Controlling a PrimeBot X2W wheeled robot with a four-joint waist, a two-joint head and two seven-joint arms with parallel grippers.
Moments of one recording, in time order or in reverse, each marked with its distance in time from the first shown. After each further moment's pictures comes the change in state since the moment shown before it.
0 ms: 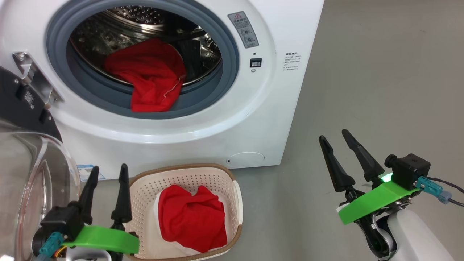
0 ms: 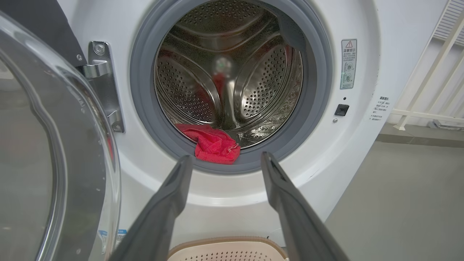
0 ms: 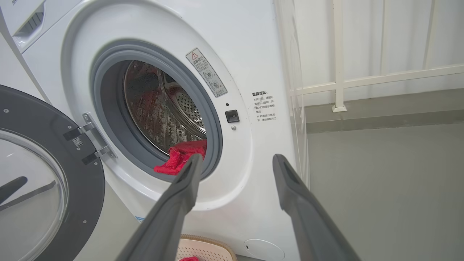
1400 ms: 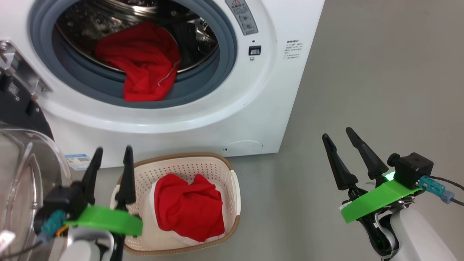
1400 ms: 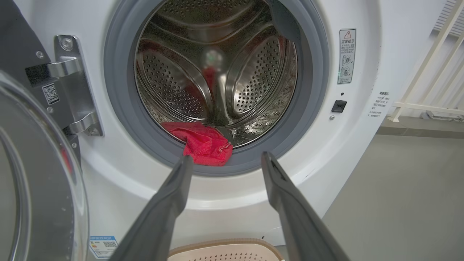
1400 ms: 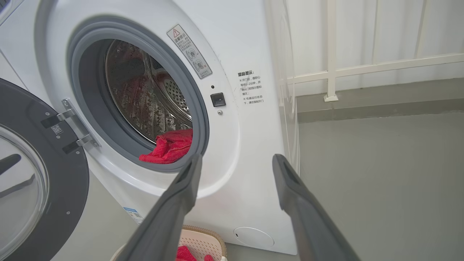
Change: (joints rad) left arm -0.062 0.017 -0.039 -0.052 -0.009 0.032 0.065; right arm 0.001 0.002 -0.024 -0.004 -0.039 0.000 0.000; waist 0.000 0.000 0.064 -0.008
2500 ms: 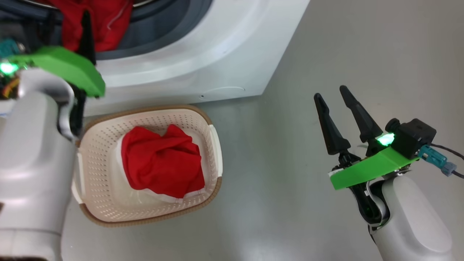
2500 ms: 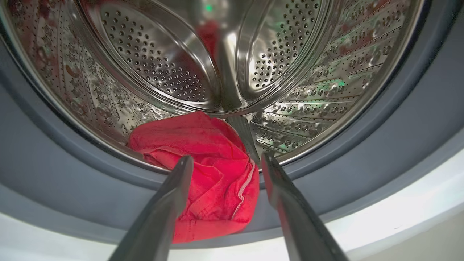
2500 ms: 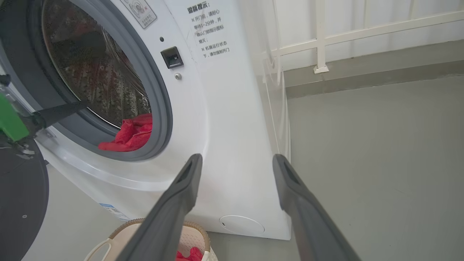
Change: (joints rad) left arm -0.764 0.017 -0.028 0.594 0.029 -0.046 0.113; right arm -0.129 0.058 -0.017 -0.038 -0.026 0.000 0.000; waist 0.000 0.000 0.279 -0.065
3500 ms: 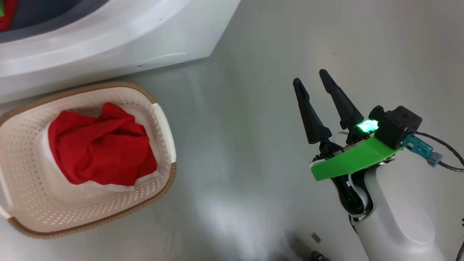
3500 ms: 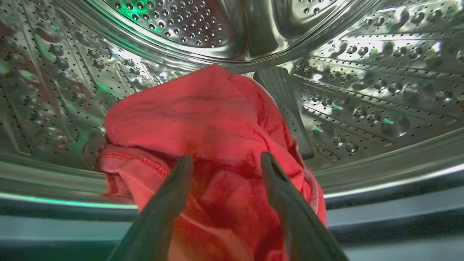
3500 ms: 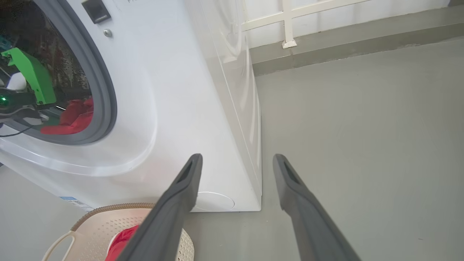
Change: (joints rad) left arm -0.512 0.114 -0.062 0.487 0.113 0.079 0.154; right arm -0.063 0.068 0.032 -0.023 -0.007 0.000 0.000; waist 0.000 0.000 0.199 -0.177
